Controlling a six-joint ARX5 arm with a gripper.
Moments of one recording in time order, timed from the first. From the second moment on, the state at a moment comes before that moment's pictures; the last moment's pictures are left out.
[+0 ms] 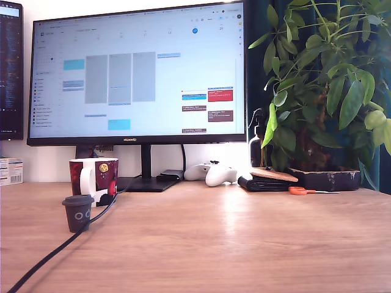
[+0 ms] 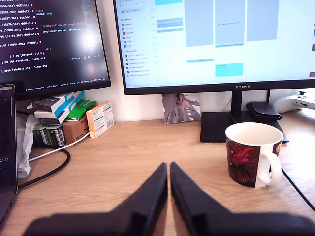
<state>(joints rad) 0.01 0.00 0.02 -0.01 0.00 0.01</state>
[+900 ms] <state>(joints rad) -0.02 0.00 0.01 0.29 0.28 -0.30</state>
